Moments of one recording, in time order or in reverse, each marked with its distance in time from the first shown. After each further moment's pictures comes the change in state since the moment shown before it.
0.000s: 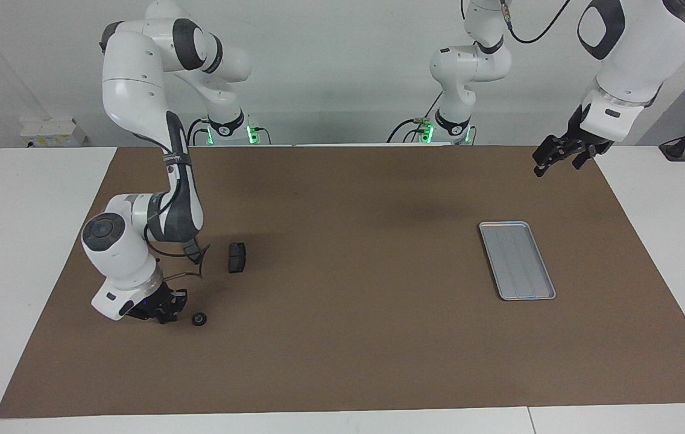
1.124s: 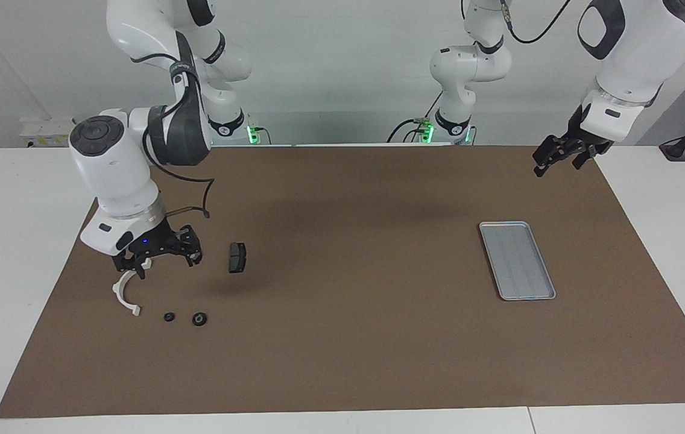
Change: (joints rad) left arm 0.000 0.000 0.000 0.000 0.000 0.000 0.000; right arm 0.080 -0.305 0.015 0.015 0.000 -0.293 0.000
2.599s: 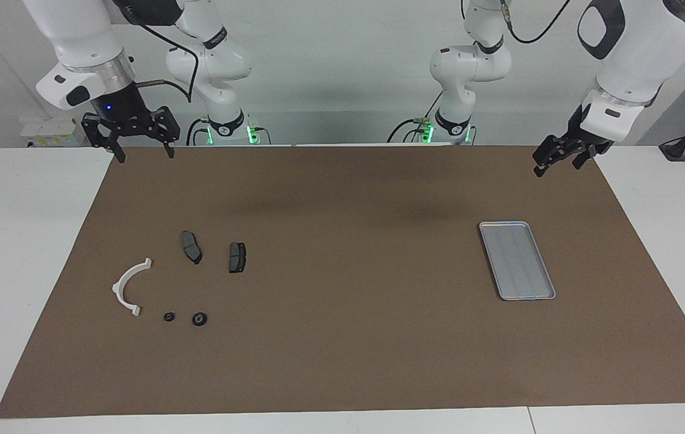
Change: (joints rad) left arm 0.000 0.000 0.000 0.000 0.000 0.000 0.000; right arm 0.101 -0.440 -0.149 -0.158 0.094 -0.346 0.130
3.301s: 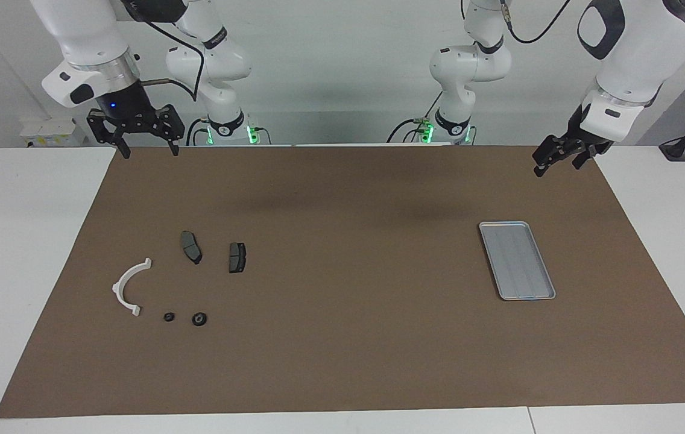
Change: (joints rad) left arm 0.000 0.000 0.000 0.000 0.000 0.000 0.000; right arm -0.001 0.003 0.017 0.014 0.000 -0.039 0.094
